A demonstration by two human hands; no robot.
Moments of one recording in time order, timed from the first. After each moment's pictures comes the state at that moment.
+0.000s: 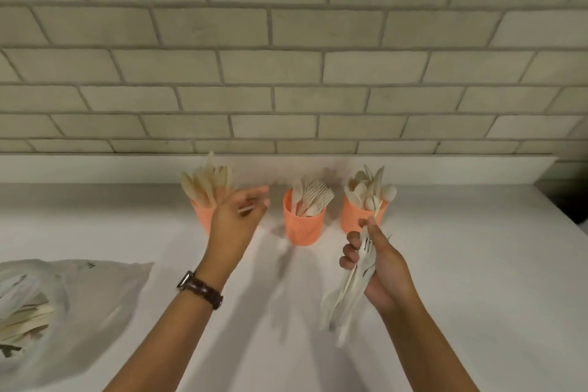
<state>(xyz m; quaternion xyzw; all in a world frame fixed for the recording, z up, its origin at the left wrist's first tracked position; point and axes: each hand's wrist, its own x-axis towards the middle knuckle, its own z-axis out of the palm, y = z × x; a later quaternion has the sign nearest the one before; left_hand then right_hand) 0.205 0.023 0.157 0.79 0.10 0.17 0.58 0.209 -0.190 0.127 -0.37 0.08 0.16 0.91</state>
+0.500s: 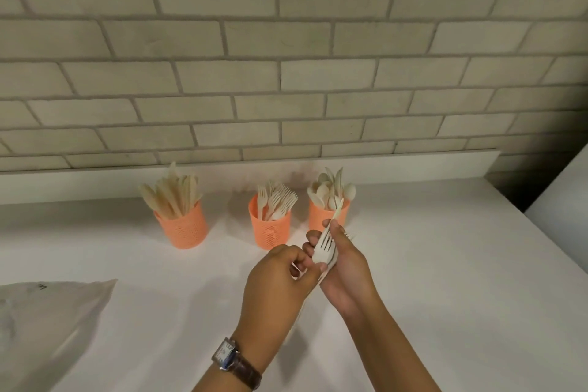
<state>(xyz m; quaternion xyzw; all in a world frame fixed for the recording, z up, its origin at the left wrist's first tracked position) 0.147 -0.092 0.146 0.90 0.03 0.11 0.43 0.194 -0.194 0.139 -0.31 0.08 0.16 0.93</state>
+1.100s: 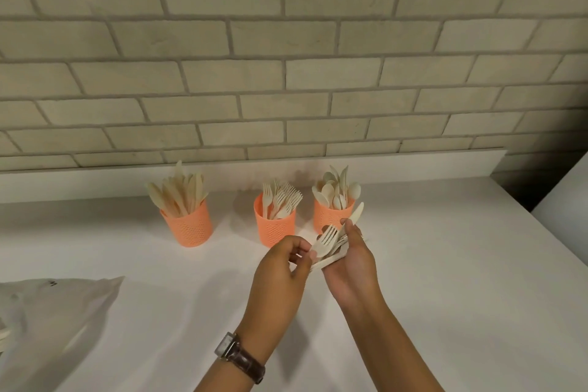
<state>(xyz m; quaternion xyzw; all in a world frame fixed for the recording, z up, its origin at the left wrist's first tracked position) 0.153 -0.087 0.139 0.85 0.03 0.10 0.52 0.200 -0.191 0.132 -0.27 0.14 0.07 0.95</state>
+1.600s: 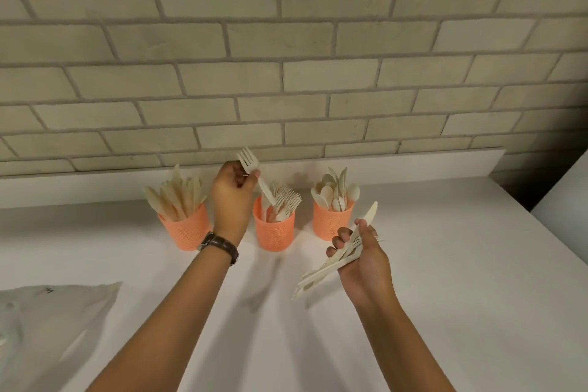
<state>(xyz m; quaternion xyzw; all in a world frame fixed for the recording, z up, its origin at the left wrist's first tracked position) 0.272 -0.017 0.162 0.75 0.09 0.30 0.58 0.209 -0.211 0.129 -0.32 0.15 0.03 0.93</state>
